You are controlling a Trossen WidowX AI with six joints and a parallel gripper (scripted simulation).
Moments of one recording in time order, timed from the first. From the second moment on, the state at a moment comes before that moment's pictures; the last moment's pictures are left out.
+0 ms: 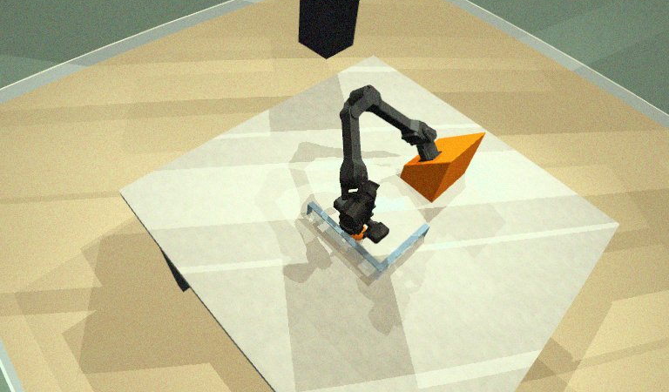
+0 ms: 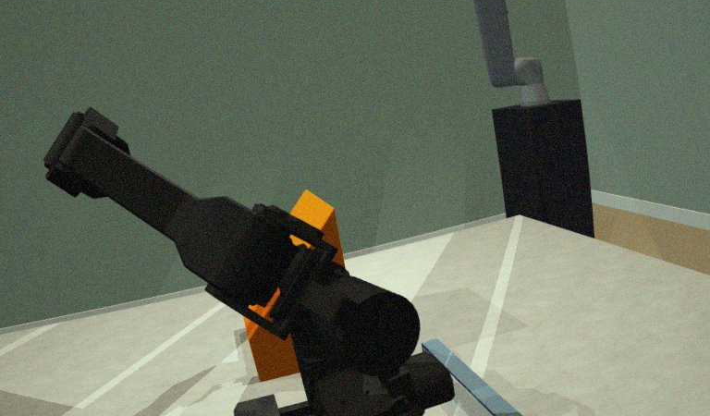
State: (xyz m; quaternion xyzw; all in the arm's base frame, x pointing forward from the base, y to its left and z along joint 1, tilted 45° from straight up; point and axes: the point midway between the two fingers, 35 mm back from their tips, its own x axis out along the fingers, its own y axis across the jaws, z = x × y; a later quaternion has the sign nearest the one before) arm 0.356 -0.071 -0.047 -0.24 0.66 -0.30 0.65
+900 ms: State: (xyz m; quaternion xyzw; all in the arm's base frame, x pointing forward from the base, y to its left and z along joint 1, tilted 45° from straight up) arm 0.362 0.023 0.048 -0.25 0.66 -0.29 0.65
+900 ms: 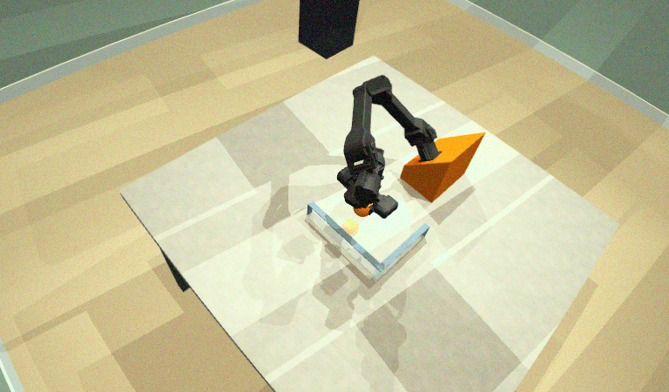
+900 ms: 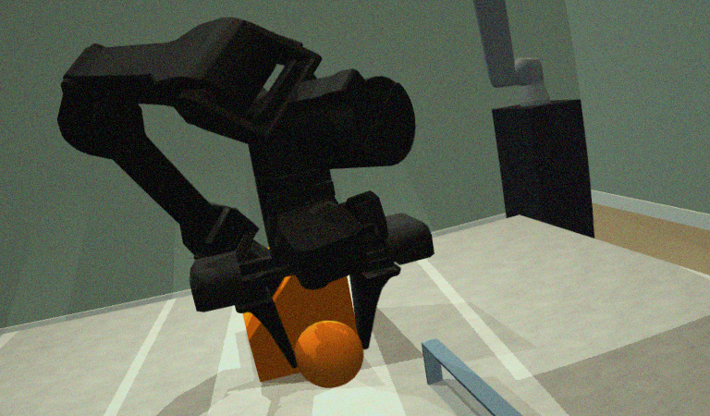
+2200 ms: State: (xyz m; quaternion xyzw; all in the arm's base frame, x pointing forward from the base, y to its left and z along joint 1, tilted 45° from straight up) arm 0.365 -0.083 -0.023 -0.24 0.65 -0.30 0.65
